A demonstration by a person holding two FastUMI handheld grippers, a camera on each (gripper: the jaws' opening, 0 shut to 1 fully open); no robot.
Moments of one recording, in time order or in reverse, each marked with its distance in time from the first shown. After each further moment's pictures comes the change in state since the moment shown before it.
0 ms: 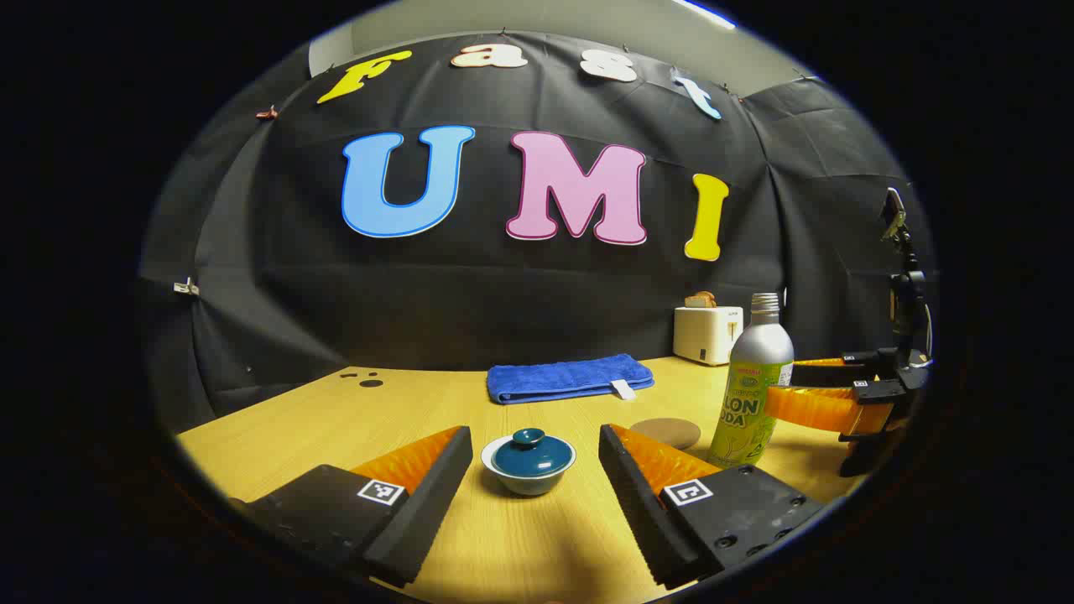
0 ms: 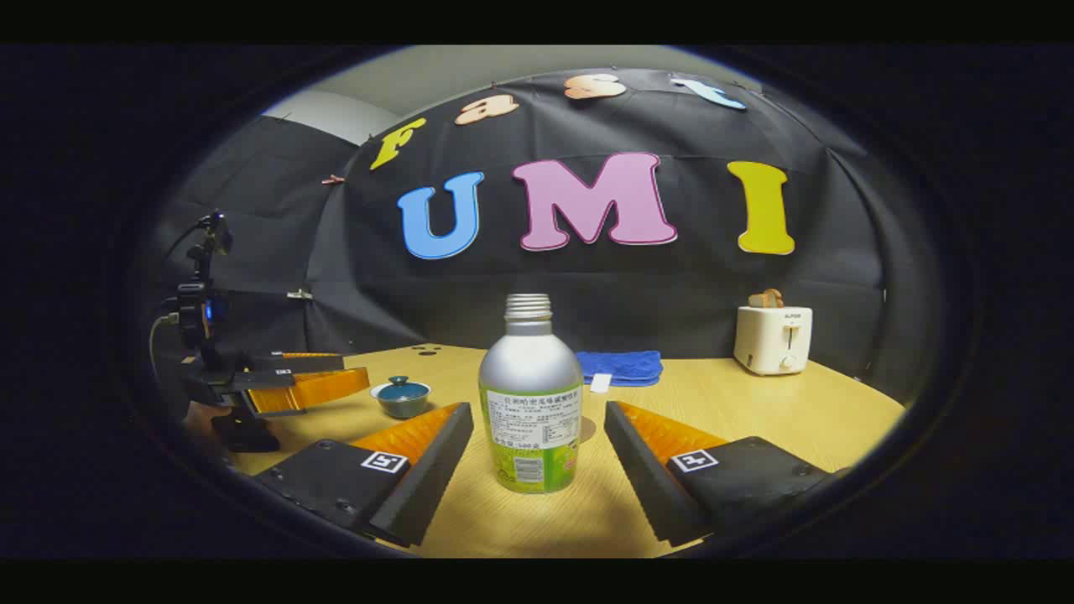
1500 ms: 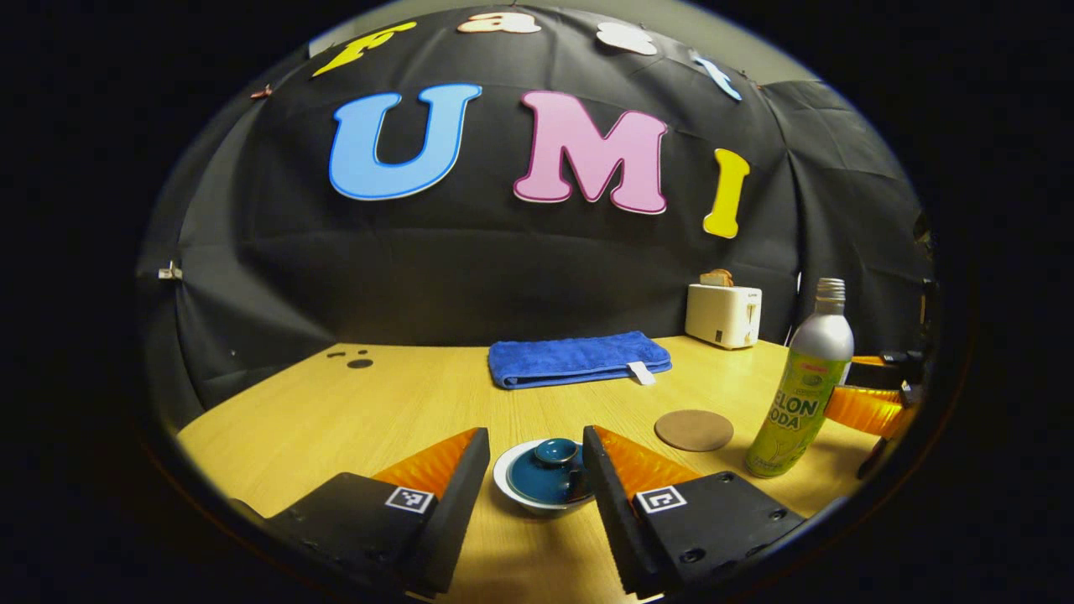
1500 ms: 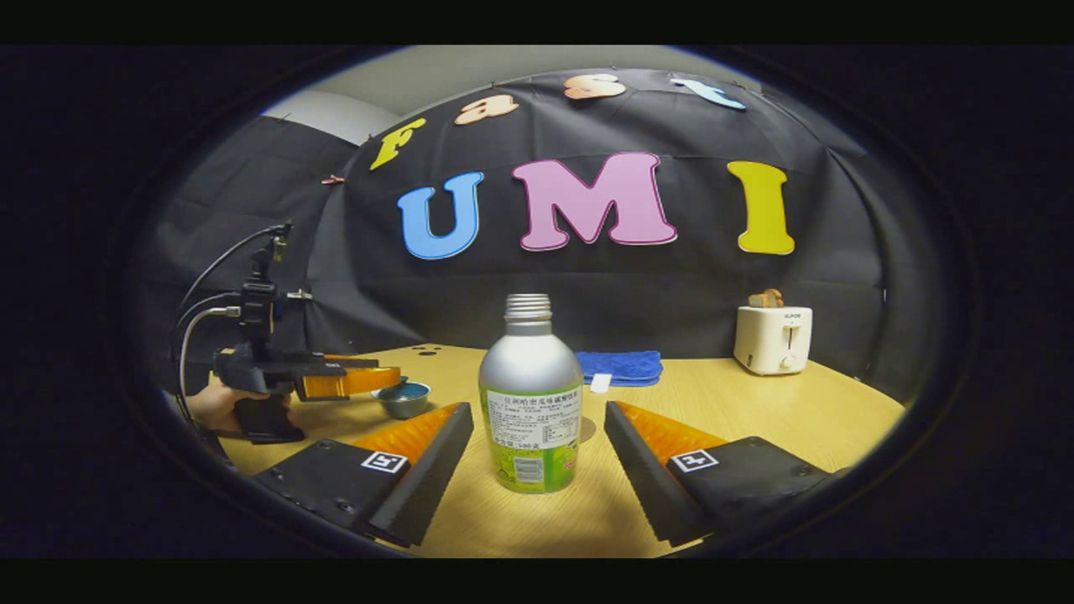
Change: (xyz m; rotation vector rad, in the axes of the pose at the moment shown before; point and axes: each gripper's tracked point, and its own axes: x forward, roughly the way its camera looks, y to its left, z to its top) left arm 0.060 0.024 -0.019 -0.048 0.139 -0.016; right arm 0.000 0.000 0.001 0.001 0.001 0.001
